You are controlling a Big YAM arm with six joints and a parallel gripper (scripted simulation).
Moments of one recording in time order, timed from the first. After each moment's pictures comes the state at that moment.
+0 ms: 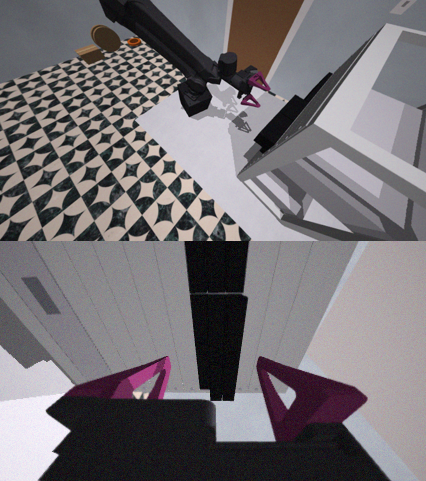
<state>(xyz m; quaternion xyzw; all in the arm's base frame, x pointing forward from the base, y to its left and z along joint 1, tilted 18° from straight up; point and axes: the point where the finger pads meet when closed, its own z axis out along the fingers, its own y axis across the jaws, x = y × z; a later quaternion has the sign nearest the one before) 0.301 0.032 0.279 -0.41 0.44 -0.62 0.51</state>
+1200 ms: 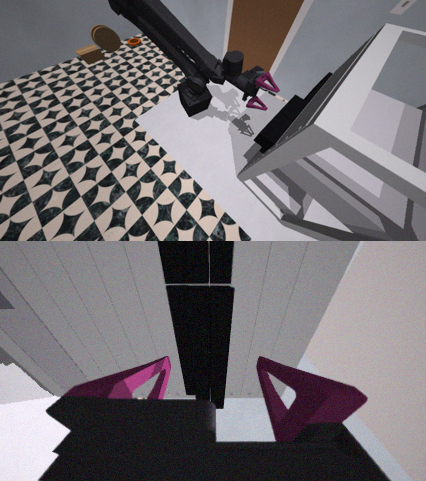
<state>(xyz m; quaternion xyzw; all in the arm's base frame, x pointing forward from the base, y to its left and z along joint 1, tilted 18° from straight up) 0.322 0.018 0.312 -0.40 0.43 -0.63 0.50</state>
